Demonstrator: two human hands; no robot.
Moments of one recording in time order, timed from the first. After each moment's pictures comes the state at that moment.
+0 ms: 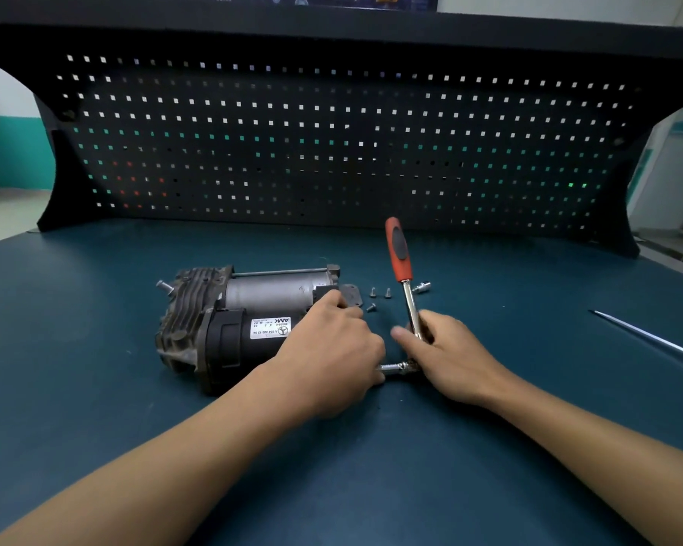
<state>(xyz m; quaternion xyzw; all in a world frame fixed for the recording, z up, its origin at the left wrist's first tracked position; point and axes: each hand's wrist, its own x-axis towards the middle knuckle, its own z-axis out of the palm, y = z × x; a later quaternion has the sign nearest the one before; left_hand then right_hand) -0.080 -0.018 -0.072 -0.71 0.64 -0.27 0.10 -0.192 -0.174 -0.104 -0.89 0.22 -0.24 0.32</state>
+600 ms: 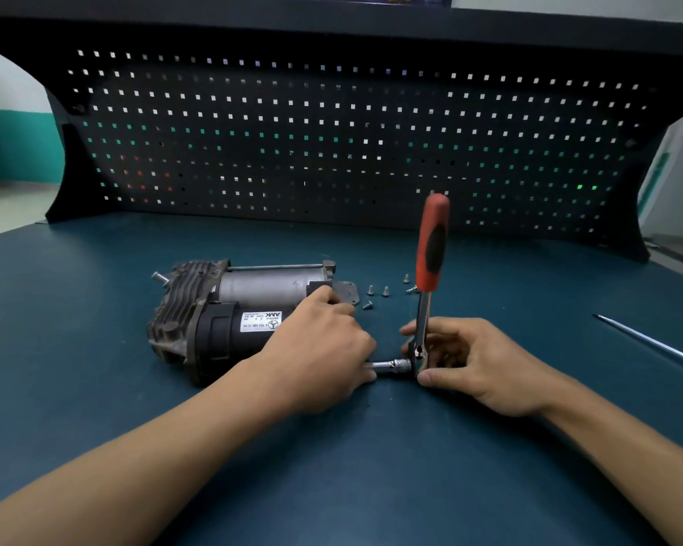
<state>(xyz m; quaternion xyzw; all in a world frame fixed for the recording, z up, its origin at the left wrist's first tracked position) -0.078 -0.016 -0.075 -0.72 0.63 -0.27 0.08 -0.233 -0.196 -0.093 -0.87 0.07 -0.13 0.46</state>
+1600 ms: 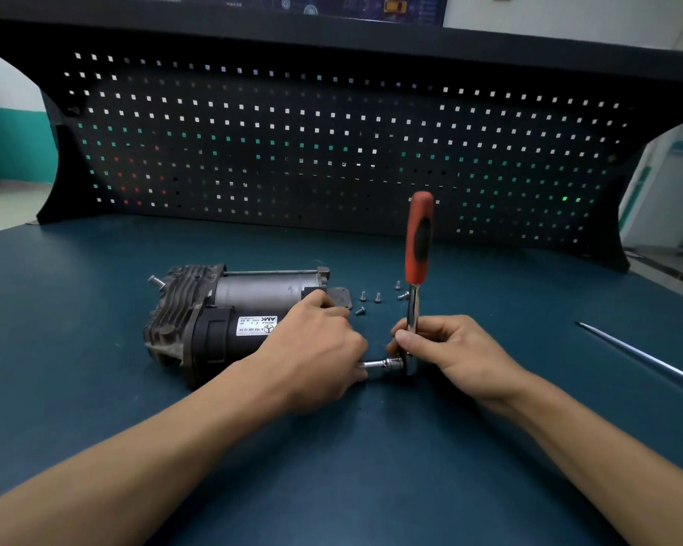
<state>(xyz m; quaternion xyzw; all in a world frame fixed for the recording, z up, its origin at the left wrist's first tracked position) -0.075 -0.015 -0.075 -0.72 0.64 -0.27 0.06 -0.215 -0.180 -0.092 -0.79 0.12 -0.21 0.56</state>
